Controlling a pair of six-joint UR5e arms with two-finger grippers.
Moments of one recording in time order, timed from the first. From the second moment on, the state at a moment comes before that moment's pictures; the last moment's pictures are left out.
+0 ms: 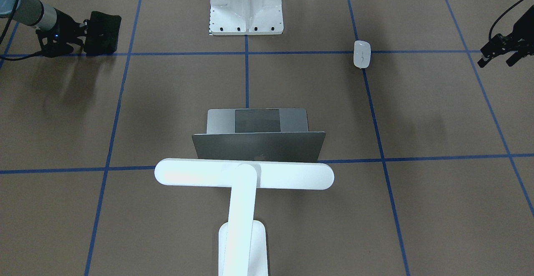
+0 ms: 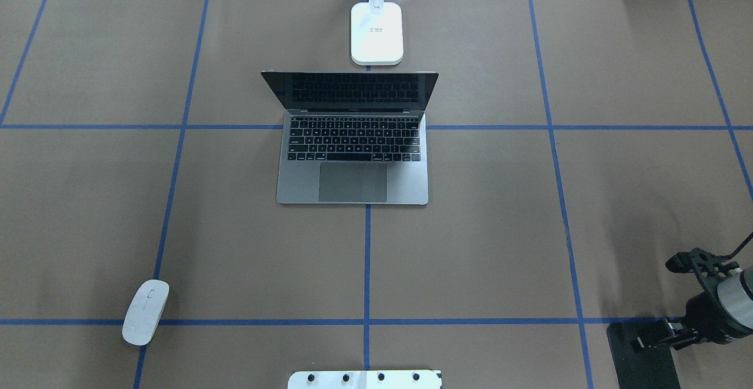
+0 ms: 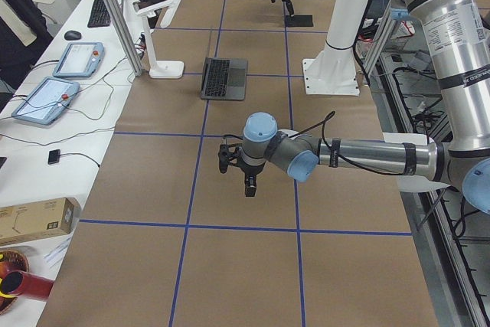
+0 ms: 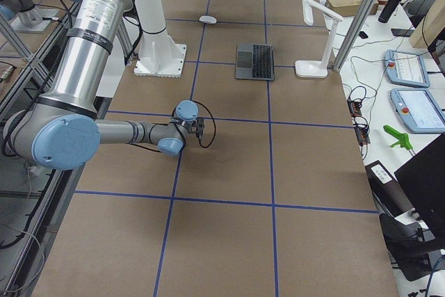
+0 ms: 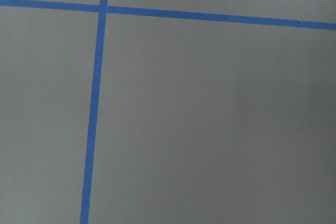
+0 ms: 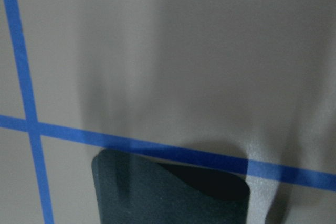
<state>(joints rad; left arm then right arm) -1.22 -1.23 -1.91 -2.08 -2.27 -0.65 0.48 -1.97 1.79 -0.52 2.30 1.22</state>
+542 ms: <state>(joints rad) -1.22 -1.23 -1.91 -2.08 -2.27 -0.63 0.48 -1.97 1.80 -0.52 2.31 1.22</state>
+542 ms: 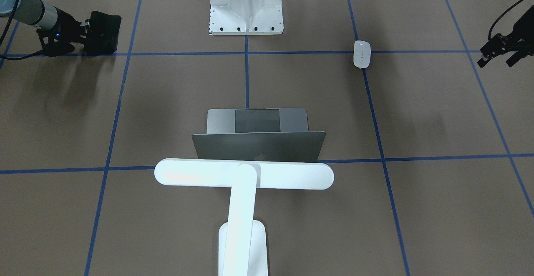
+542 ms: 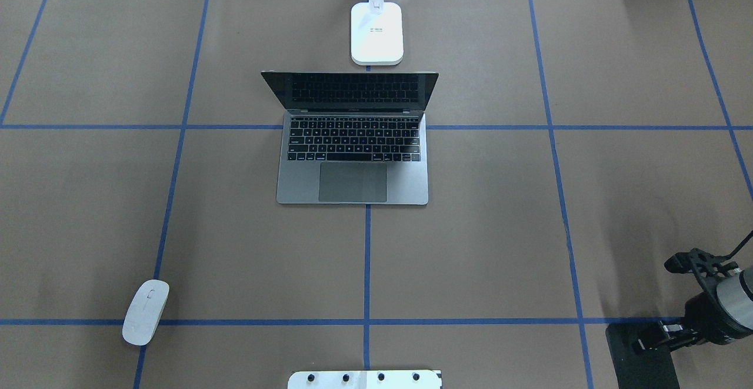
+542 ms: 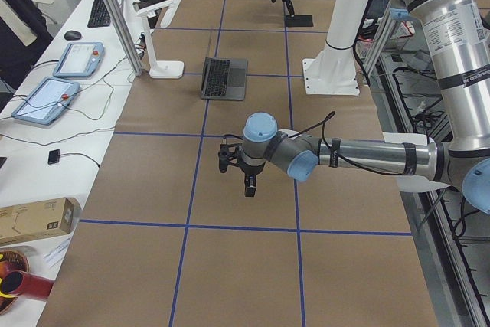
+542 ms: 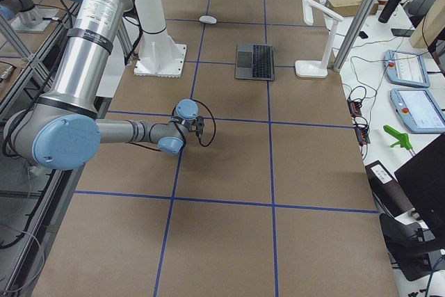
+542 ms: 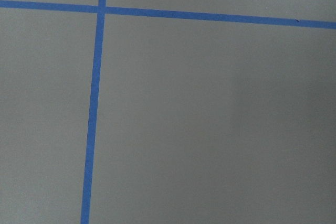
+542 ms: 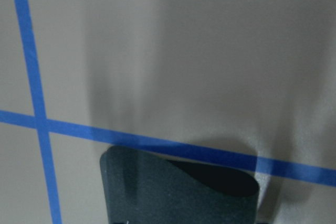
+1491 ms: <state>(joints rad) -1.22 -1.23 -1.91 -2.07 -2.27 -0.63 0.48 -1.97 1.82 -0.52 2.32 1.23</state>
